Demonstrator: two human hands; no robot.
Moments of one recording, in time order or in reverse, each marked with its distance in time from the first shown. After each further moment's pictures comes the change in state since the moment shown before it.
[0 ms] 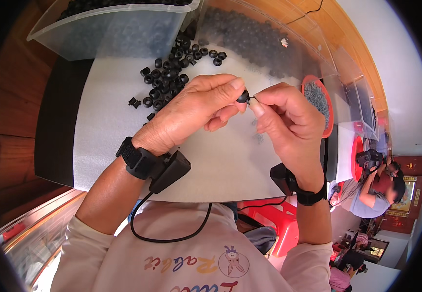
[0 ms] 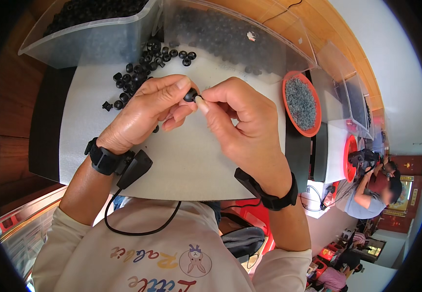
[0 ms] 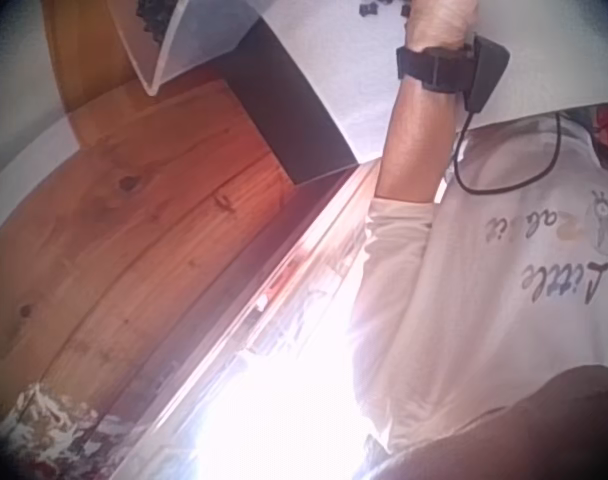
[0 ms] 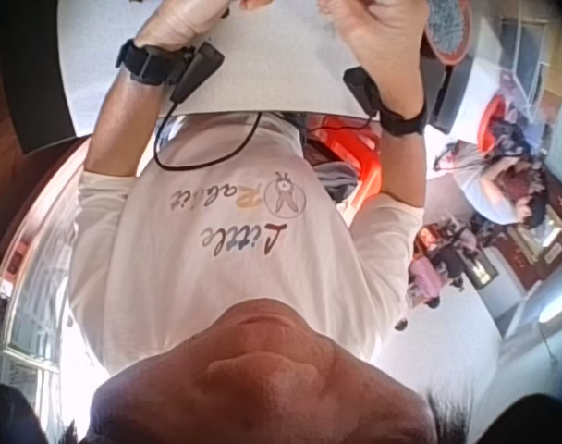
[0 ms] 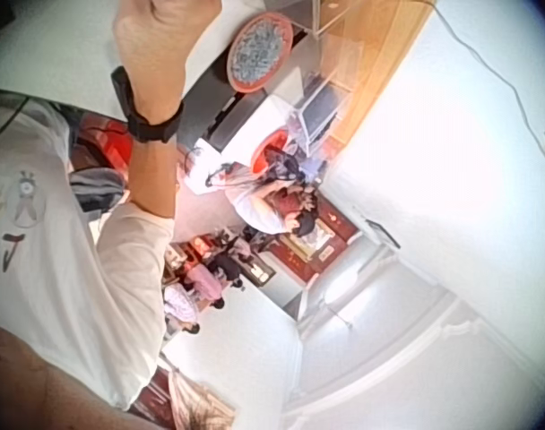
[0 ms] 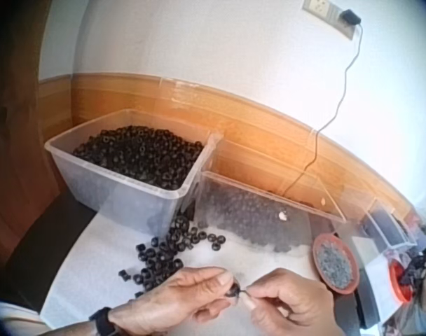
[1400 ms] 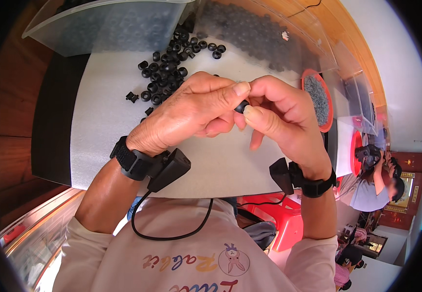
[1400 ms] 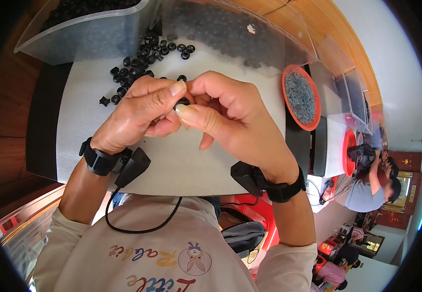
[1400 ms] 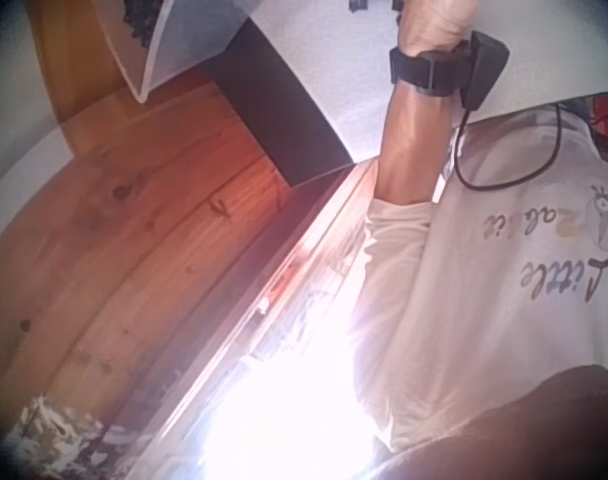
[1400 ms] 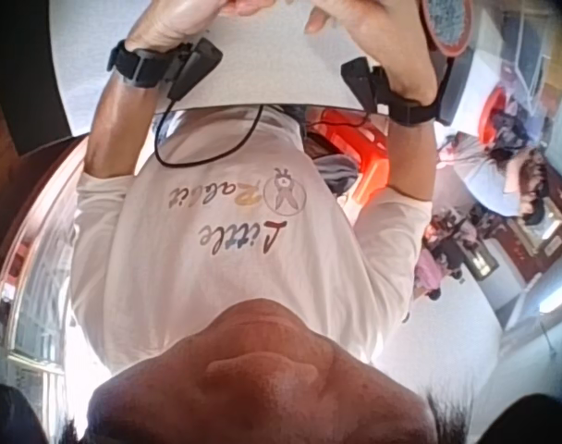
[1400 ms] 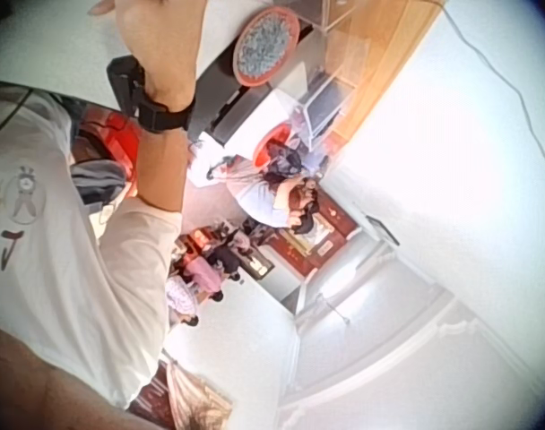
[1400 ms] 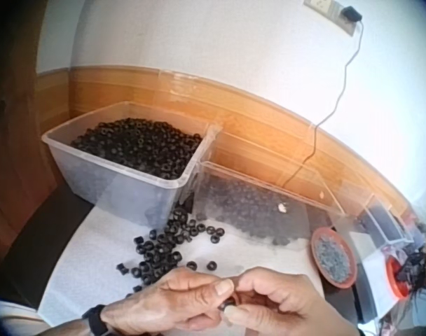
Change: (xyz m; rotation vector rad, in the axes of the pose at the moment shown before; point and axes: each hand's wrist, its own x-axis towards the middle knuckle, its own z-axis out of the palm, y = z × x) left_hand -0.016 0.013 -0.001 0.082 -0.086 -0.021; right_hand 0.009 -0.013 -0.003 0.283 -0.321 0.273
